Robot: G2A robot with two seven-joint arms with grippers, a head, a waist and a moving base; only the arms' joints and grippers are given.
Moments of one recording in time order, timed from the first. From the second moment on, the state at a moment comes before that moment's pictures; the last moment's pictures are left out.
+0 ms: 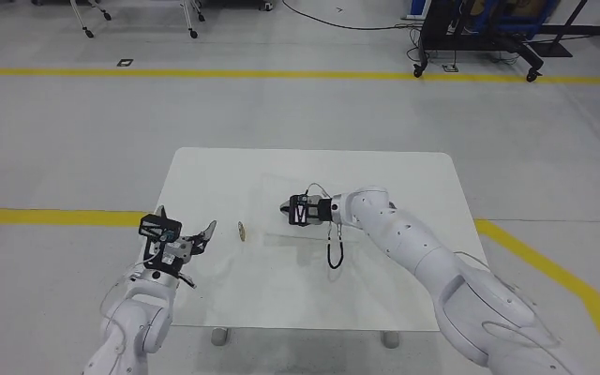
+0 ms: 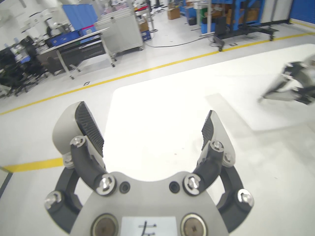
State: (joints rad) left arm 1.75 -1.15 -1.51 -1.88 1.42 -0.14 -0.02; right arm -0.63 -1.44 0.55 -0.57 -1.69 -0.68 -0.56
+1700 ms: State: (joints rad) left arm 1.19 -1.30 -0.90 -1.49 1.70 -0.04 -0.61; right arm -0.81 -1.25 0.79 -0.73 -1.62 -0.87 -0.70
